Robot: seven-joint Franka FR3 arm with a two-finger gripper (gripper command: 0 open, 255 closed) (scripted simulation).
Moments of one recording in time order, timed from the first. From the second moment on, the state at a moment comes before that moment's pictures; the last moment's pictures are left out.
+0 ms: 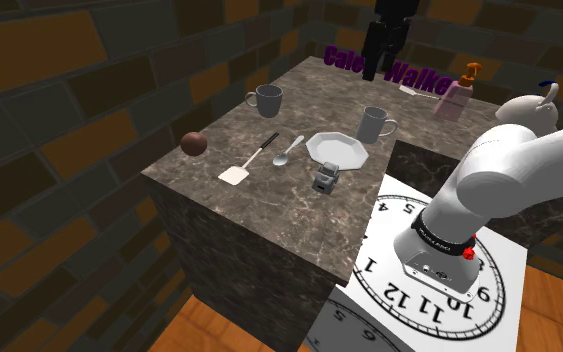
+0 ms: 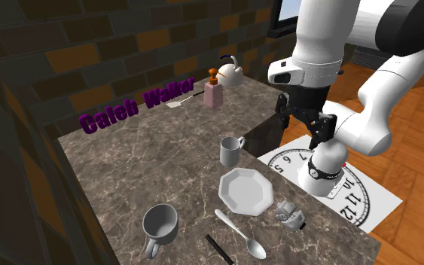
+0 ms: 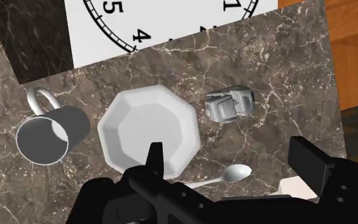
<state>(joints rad) -0.02 -0.77 -0.01 -2.36 0.05 1.50 -0.01</state>
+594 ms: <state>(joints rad) -0.10 -0.75 -0.07 -2.51 -0.02 1.72 -0.02</state>
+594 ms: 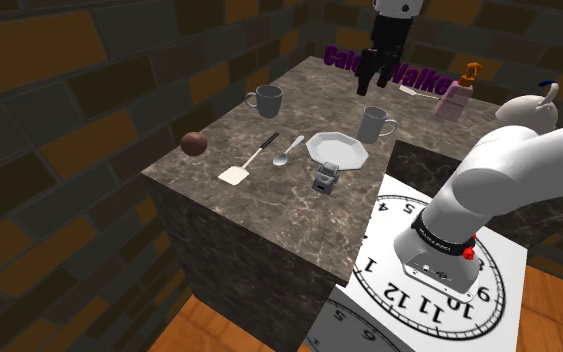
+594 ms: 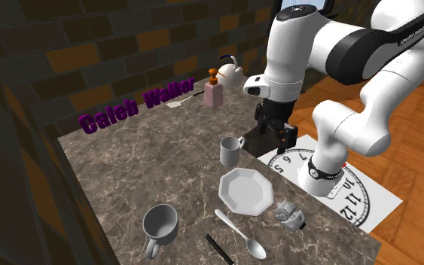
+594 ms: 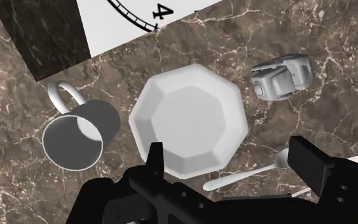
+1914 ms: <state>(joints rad) -0.26 -0.47 -0.26 -2.72 -0.16 2.33 -0.04</state>
